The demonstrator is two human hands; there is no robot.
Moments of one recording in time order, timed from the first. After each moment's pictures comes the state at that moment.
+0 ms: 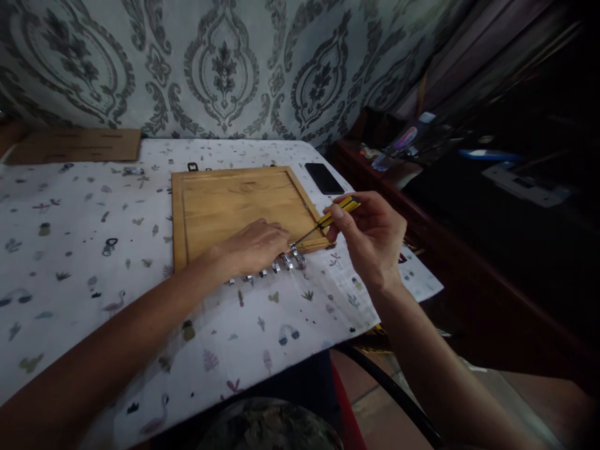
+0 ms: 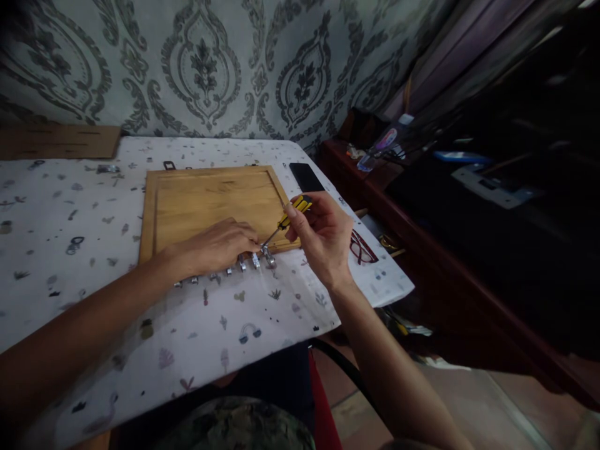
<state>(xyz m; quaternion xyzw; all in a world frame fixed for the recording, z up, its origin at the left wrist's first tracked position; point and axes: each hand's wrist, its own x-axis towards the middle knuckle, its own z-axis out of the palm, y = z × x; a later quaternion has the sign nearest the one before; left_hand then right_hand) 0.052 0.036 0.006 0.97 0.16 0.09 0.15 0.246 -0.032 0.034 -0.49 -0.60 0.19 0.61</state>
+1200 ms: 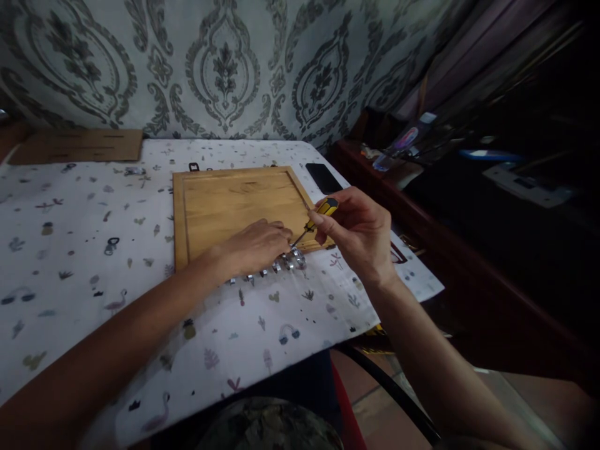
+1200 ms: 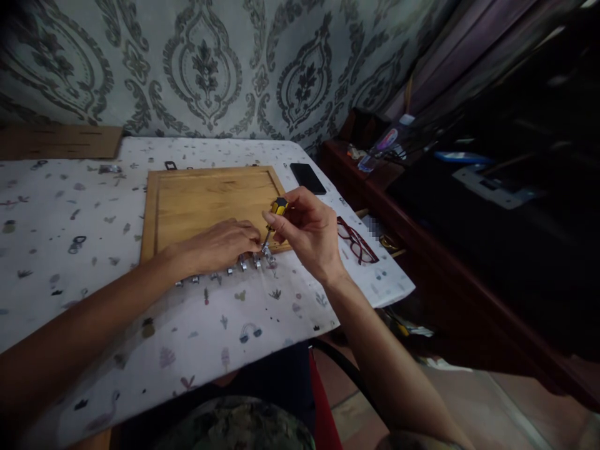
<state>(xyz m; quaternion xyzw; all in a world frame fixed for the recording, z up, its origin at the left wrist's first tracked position) 0.053 0.034 0.013 0.98 0.15 0.06 0.11 0.231 -0.027 0.046 -0.45 -0.63 0.27 0.57</state>
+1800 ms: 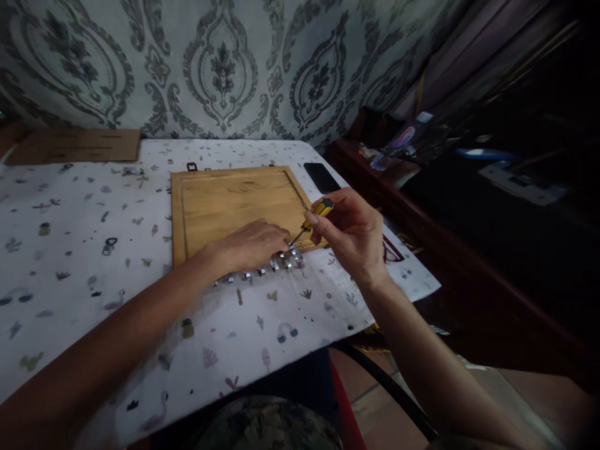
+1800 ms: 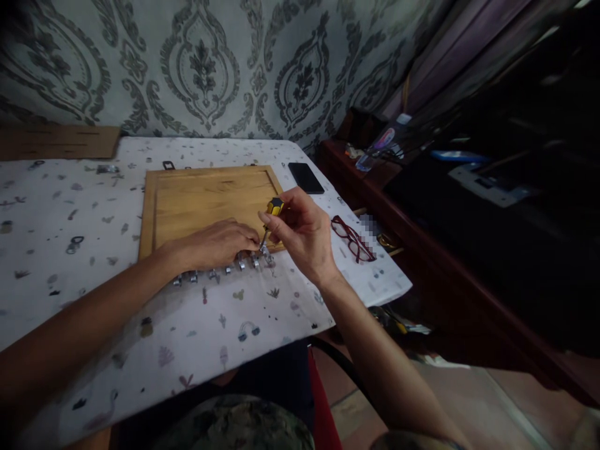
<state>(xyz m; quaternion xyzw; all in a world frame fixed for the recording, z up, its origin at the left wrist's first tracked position) 0.051 0.036 0.016 0.97 0.14 0.06 0.16 0.226 -0.029 0.042 -0.46 -0.62 0.27 0.58</state>
